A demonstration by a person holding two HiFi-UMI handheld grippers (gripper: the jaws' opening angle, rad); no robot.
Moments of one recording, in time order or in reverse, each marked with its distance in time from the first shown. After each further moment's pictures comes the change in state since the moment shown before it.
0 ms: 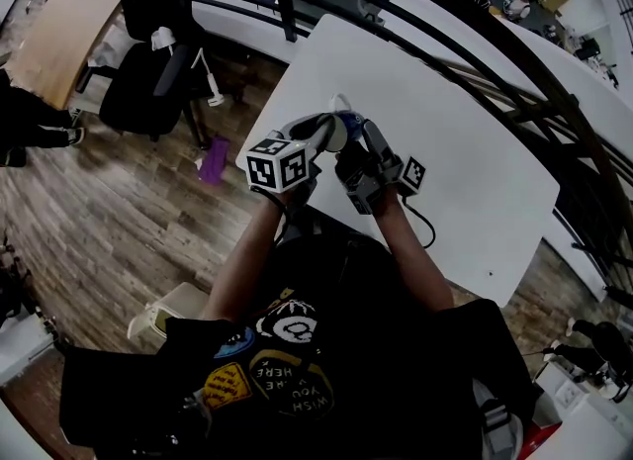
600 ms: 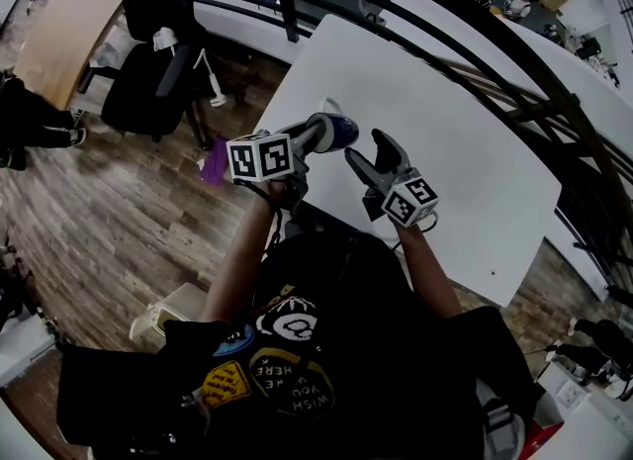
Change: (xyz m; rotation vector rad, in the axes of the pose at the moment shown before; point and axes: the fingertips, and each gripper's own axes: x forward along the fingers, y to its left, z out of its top) left arm -0.022 0.021 -0.007 -0.220 0.104 -0.003; right arm -0.029 0.007 -0.016 -1.207 0.274 -0.395
